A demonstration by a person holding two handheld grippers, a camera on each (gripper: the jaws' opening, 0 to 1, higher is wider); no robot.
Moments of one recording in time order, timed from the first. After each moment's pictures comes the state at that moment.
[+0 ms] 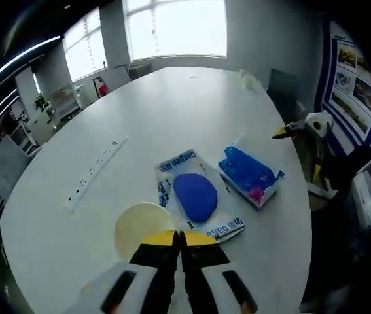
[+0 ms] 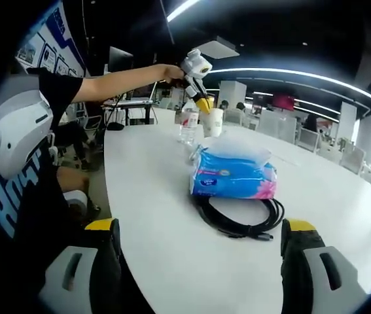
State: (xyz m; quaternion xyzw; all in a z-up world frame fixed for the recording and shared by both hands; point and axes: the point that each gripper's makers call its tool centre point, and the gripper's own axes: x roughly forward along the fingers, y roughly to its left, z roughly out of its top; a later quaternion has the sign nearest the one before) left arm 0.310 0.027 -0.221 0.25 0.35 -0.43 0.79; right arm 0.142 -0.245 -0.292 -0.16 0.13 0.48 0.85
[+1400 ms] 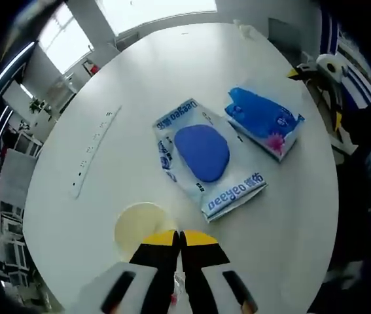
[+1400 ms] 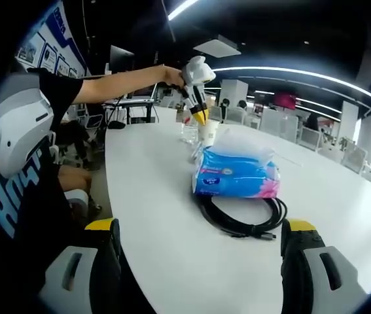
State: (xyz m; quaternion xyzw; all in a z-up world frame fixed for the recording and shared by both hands) left arm 0.316 0.046 -0.258 0.38 0.40 -0.38 0.74; right arm 0.141 -0.244 -0.295 -0.16 0.13 0.48 0.85
